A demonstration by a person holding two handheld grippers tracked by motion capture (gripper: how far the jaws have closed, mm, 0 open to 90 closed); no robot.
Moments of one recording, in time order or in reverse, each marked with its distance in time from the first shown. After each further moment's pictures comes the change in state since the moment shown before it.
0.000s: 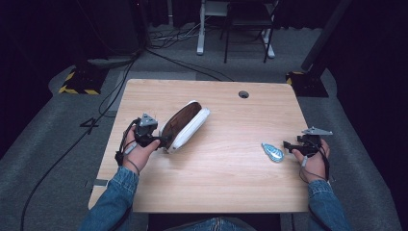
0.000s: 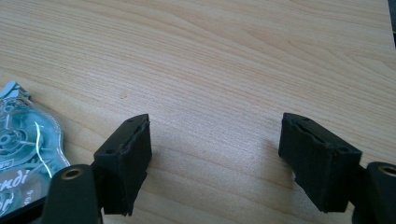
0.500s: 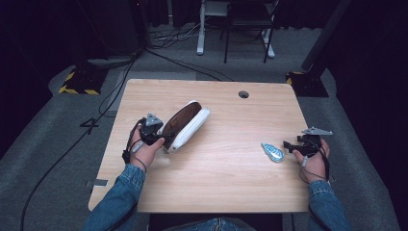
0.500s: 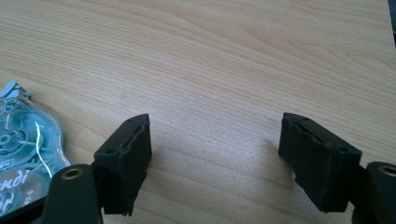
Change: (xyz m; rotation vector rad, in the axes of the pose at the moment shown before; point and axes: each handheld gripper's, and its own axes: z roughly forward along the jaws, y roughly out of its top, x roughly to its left) left arm 0.001 -0.004 0.025 -0.014 0.021 -0.010; right arm 0.000 0.000 0.000 0.000 0.000 0.000
